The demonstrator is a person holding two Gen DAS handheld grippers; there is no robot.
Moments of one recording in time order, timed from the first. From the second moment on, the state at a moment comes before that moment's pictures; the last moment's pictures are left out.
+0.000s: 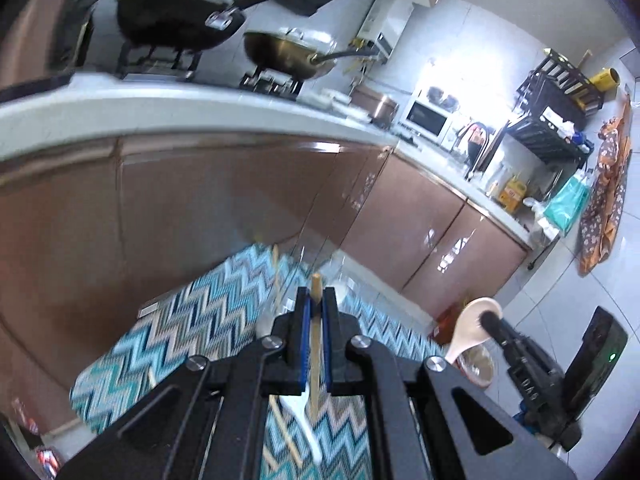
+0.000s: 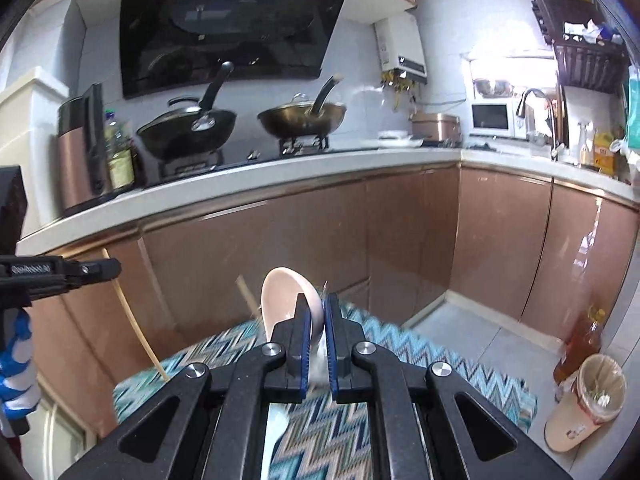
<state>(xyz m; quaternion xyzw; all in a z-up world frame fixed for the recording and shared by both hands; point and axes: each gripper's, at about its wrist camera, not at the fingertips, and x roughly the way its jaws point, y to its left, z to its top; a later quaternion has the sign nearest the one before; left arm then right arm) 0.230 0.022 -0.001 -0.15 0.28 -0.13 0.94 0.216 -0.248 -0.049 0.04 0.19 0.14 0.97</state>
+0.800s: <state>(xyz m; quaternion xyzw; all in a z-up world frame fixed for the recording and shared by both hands) 0.396 -0.055 -0.087 -0.04 0.23 -0.07 0.97 0.379 -0.208 -0.145 0.02 0.14 0.08 0.99</state>
